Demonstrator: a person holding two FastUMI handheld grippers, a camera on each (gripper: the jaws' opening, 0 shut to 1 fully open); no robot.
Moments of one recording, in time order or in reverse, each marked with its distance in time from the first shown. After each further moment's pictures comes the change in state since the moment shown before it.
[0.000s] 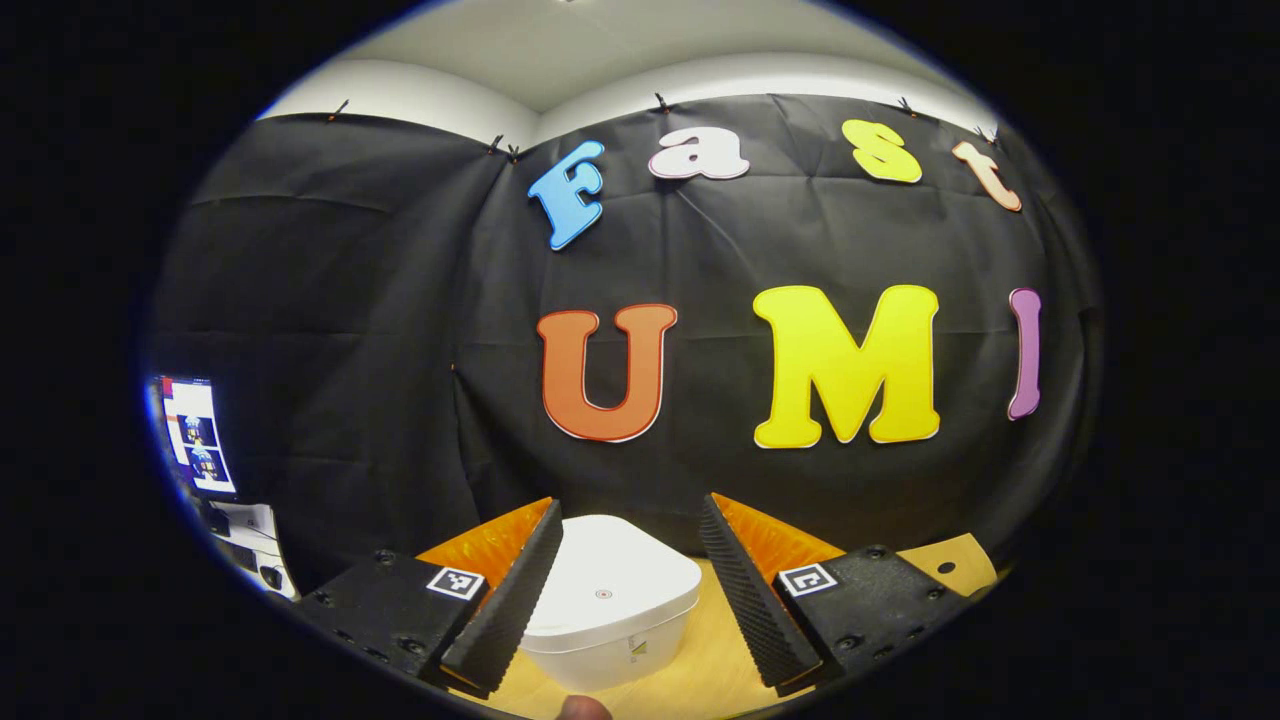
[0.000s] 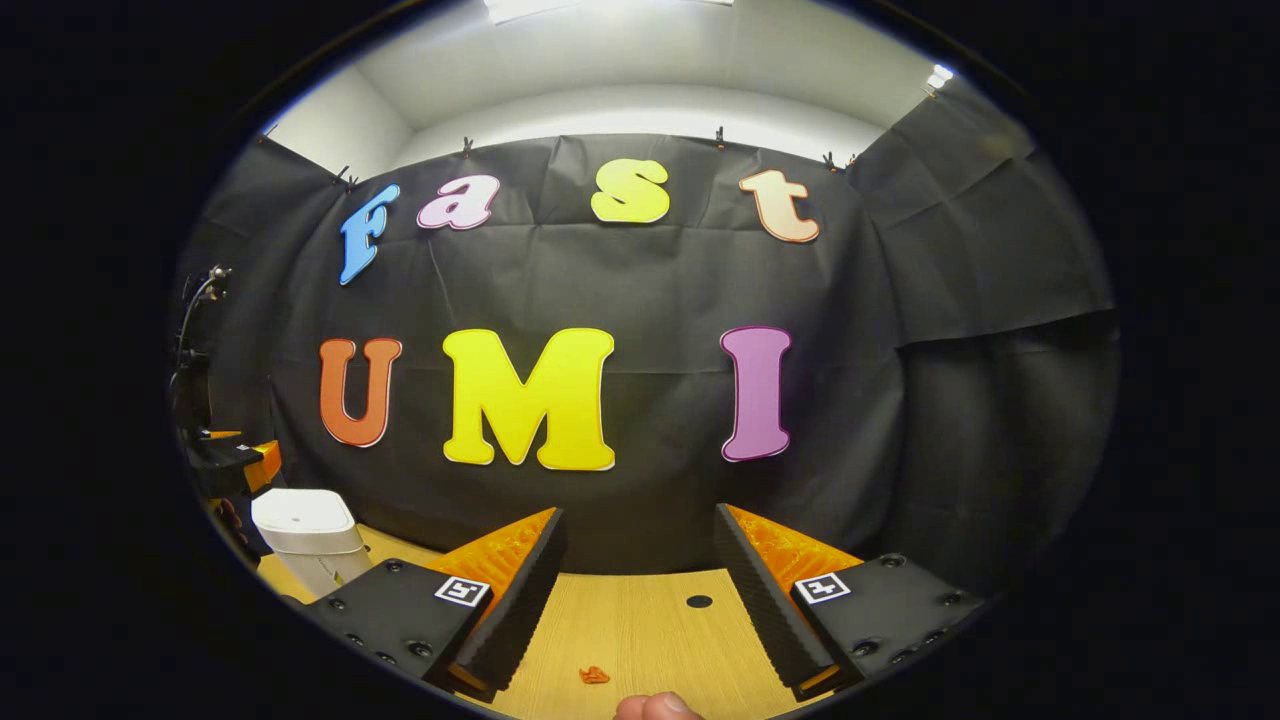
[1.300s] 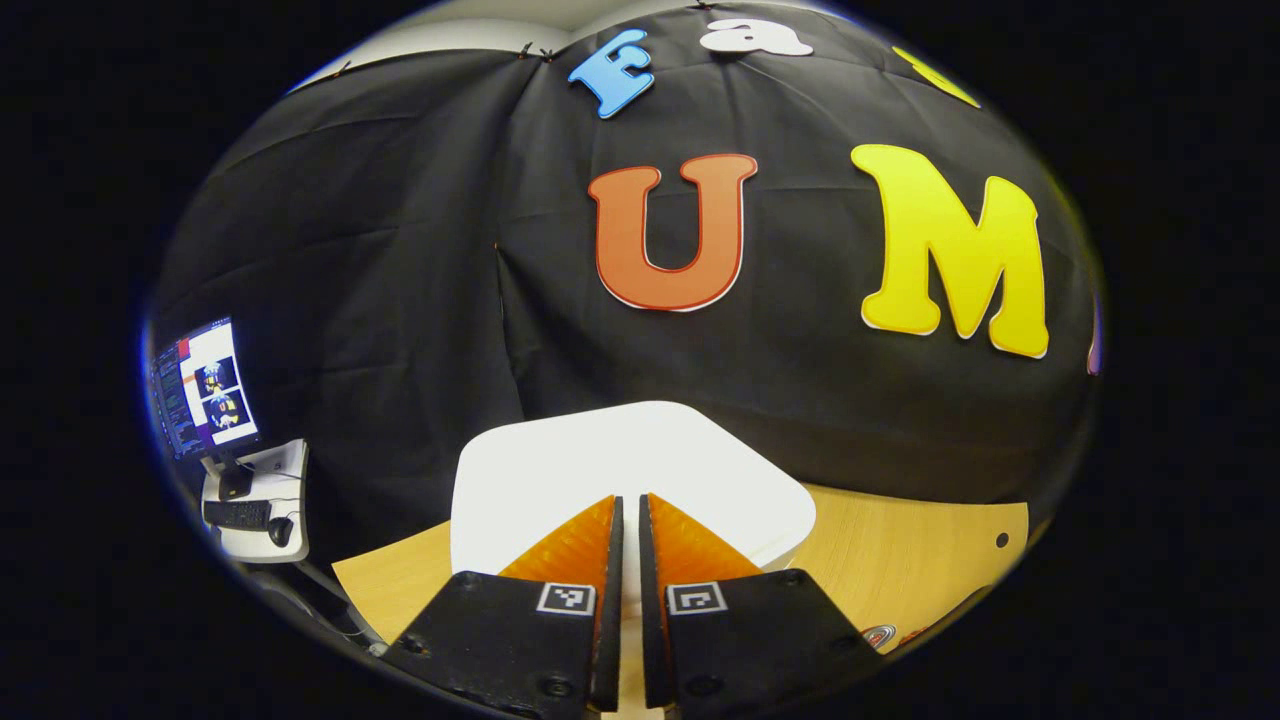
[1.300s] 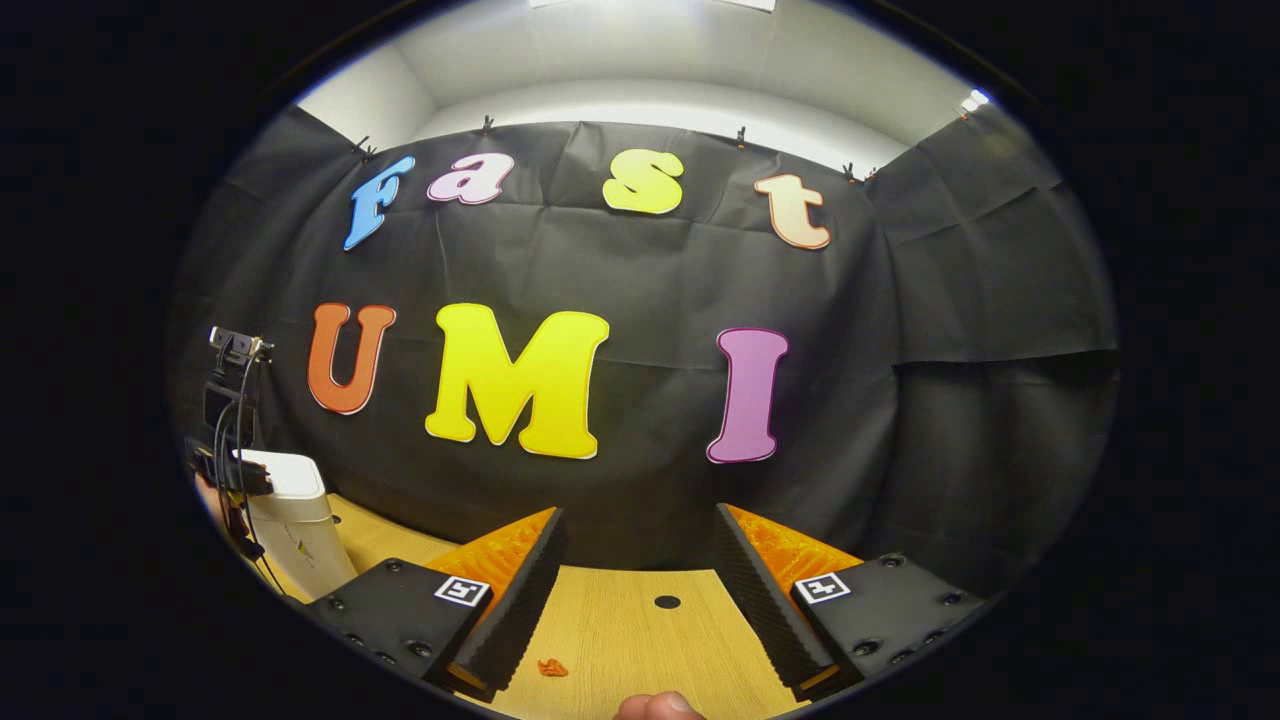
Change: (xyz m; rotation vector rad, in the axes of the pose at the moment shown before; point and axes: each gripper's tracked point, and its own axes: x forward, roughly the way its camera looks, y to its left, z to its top) left arm 0.066 0.032 -0.121 -0.023 0.323 0.191; right arm 0.012 -0.010 -0.011 -0.095 0.018 -0.014
